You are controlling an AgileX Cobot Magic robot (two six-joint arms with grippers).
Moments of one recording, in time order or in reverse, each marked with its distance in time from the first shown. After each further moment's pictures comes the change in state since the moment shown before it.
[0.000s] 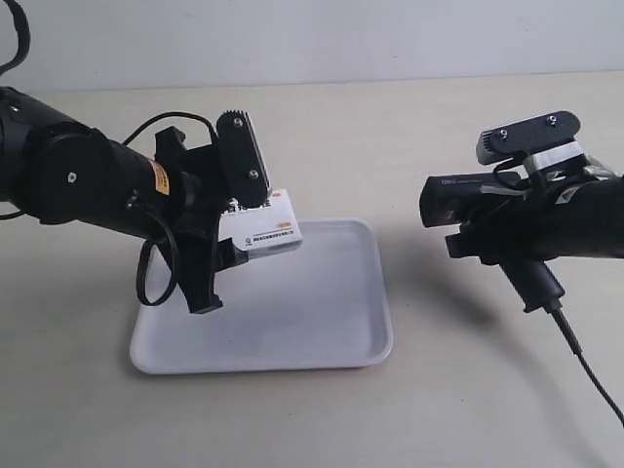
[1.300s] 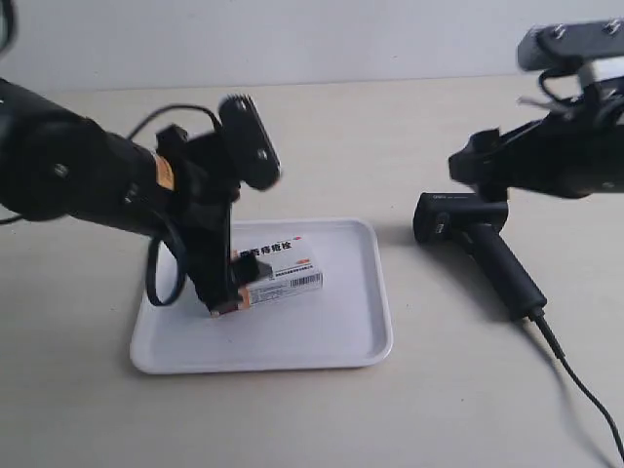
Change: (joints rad) left arm -0.045 -0.089 -0.003 -0.046 0.049 -0.118; right arm -0.002 -0.370 -0.075 0.039 0.305 0.044
